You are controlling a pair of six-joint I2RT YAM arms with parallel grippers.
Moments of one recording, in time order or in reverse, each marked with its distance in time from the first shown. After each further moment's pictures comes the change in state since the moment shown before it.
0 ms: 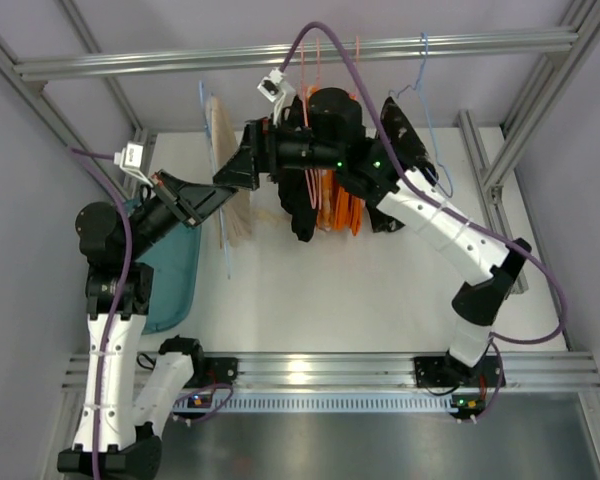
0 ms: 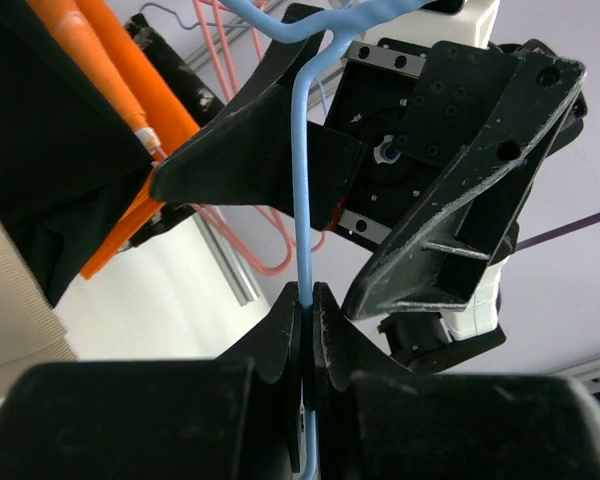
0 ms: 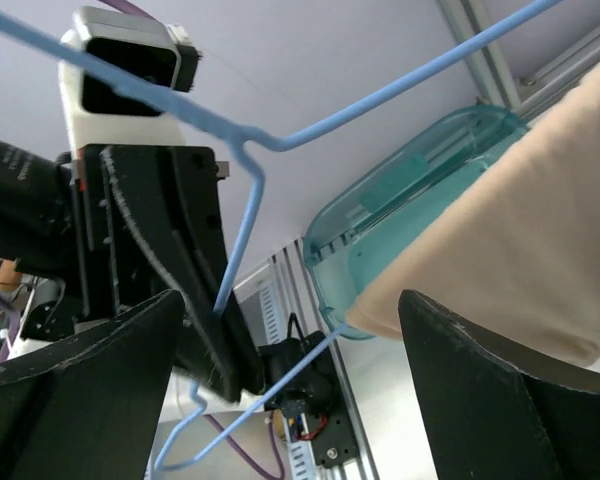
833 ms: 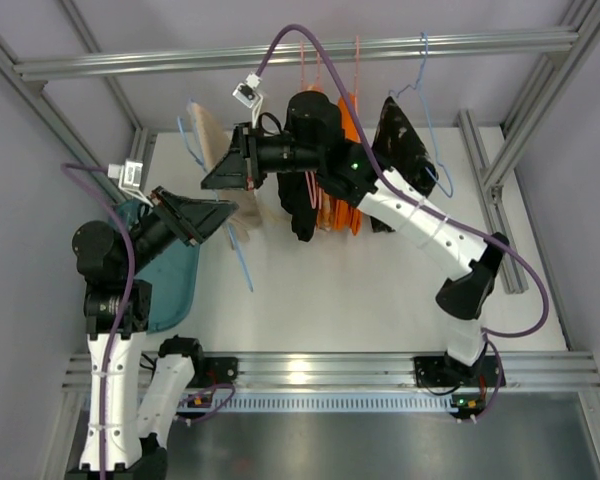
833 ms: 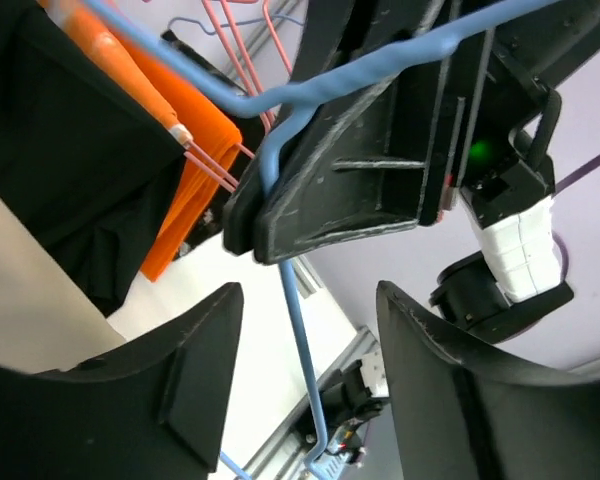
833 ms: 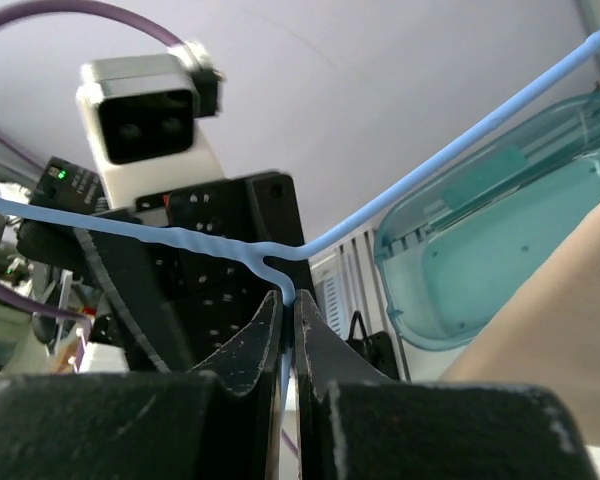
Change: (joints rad) left arm 0.029 -0.095 -0.053 -0.049 0.033 0.178; right arm 0.051 0.116 0.096 0.077 -0.113 0.110
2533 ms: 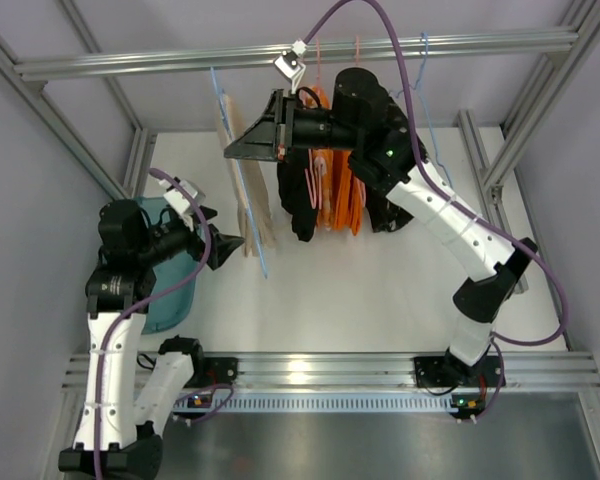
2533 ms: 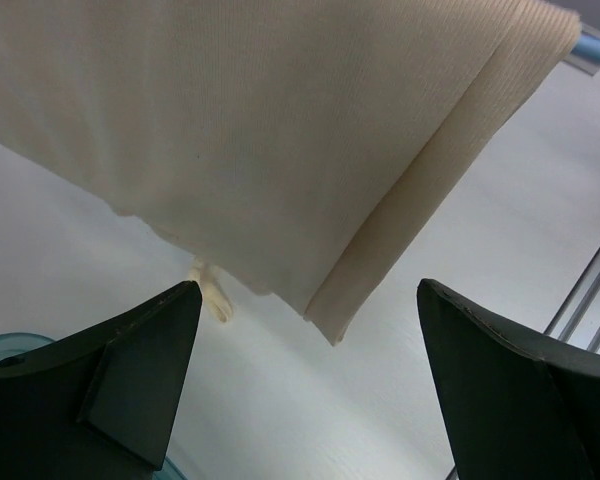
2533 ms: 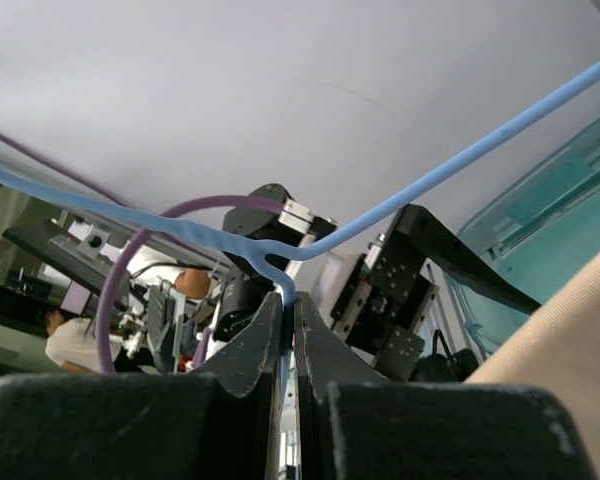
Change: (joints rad) left arm -0.007 0.097 0.053 -0.514 -0.018 1.181; right arm -0.121 -0.103 -0.060 0.101 -0.087 0.298
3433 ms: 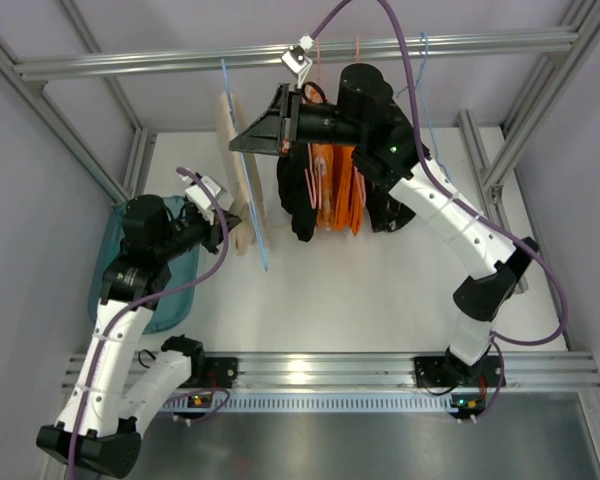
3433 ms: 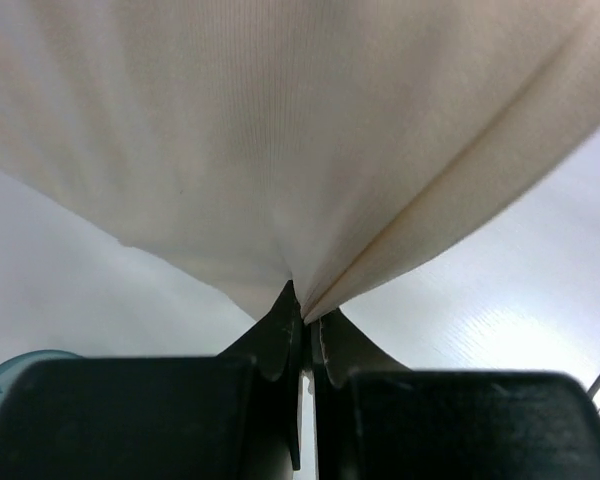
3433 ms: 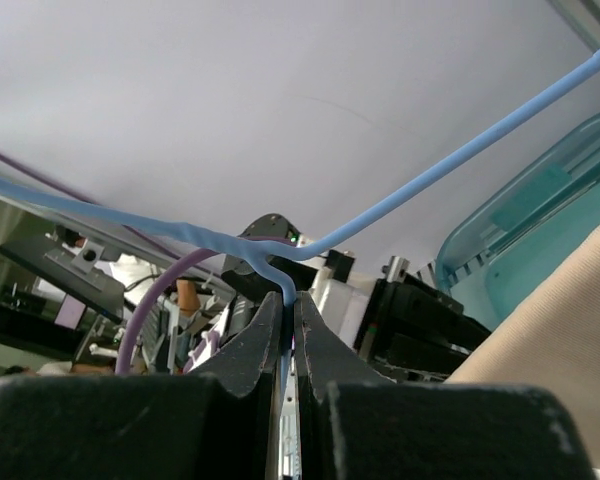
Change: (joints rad) left arm -0.214 0.049 -0.056 0.140 -0.266 0.003; right arm -0.024 0.006 0.011 -0.010 0.008 0.005
